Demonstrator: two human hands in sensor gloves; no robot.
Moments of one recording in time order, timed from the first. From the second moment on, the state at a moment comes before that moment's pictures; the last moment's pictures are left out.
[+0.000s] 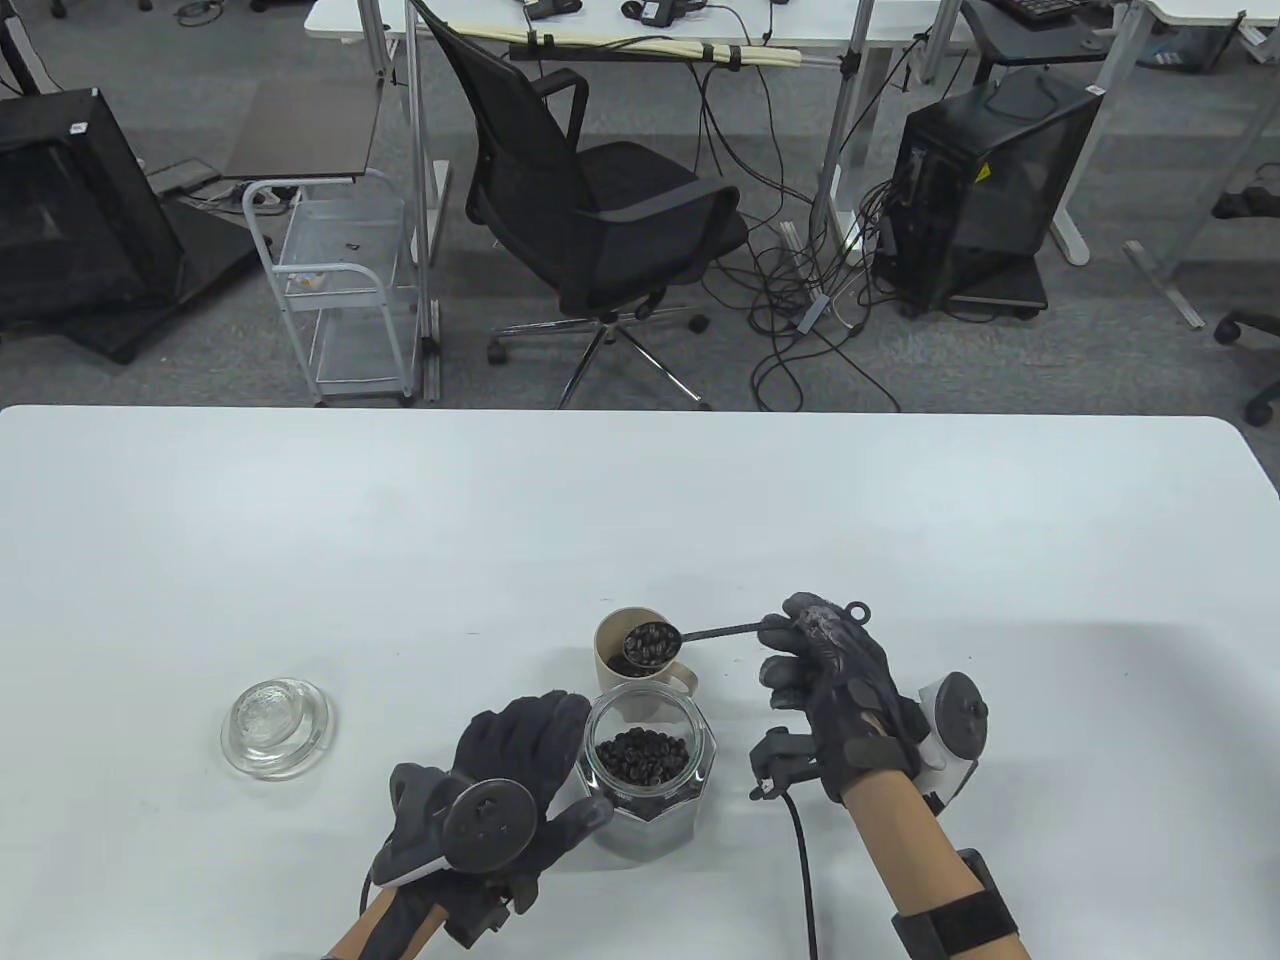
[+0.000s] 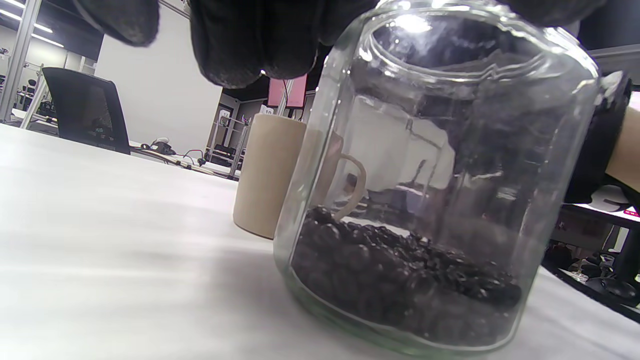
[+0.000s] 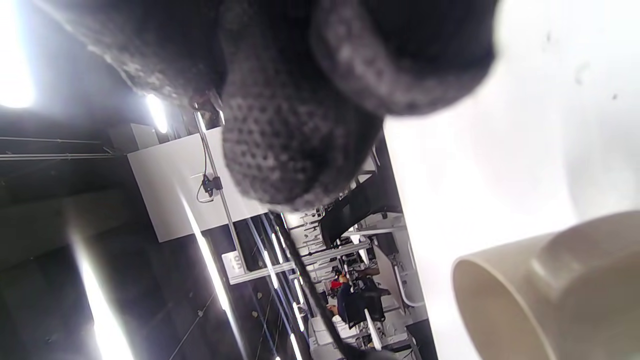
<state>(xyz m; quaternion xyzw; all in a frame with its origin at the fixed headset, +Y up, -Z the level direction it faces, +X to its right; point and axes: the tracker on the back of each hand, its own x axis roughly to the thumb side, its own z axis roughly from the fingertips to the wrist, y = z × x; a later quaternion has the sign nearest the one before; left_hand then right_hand) -0.154 -0.715 -0.269 0.07 -0.26 0.15 0.95 0.188 -0.739 -0.351 -0.10 -0.05 0.59 0.80</state>
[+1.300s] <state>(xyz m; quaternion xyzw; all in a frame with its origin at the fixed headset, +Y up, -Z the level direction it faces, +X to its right) -0.154 -0.715 -0.267 0.07 -0.26 0.14 0.95 0.184 -0.709 -0.362 0.10 -0.12 0.68 0.72</state>
